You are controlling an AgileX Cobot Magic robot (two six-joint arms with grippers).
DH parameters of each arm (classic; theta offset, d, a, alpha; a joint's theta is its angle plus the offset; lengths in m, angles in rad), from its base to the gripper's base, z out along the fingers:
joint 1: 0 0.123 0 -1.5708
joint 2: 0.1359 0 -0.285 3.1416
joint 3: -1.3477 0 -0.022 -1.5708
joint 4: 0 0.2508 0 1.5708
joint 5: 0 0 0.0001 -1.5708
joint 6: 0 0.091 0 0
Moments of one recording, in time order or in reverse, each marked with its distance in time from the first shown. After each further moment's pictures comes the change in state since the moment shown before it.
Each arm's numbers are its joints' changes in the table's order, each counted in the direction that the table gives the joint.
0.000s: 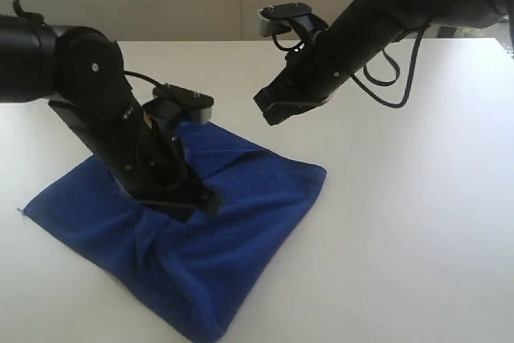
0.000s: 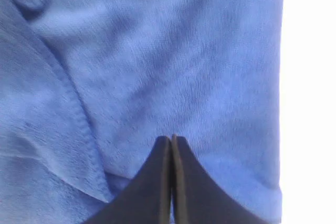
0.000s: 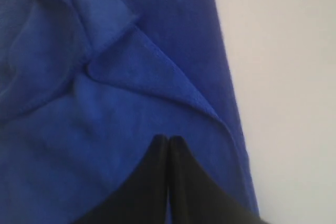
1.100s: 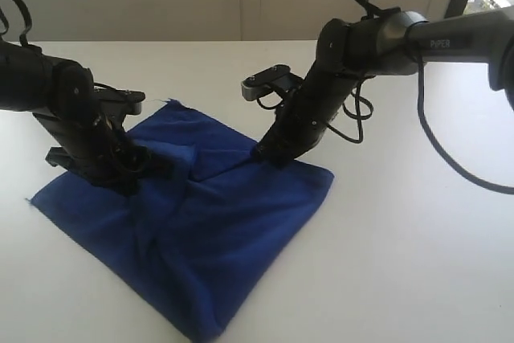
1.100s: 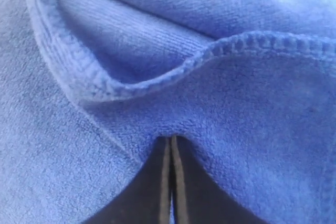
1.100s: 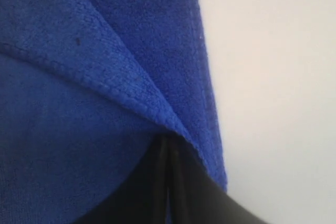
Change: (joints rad) left arm 0.241 0.230 0.004 0.197 0.227 -0.279; right arm 0.053 0.220 0.058 -0.312 0.058 0.225
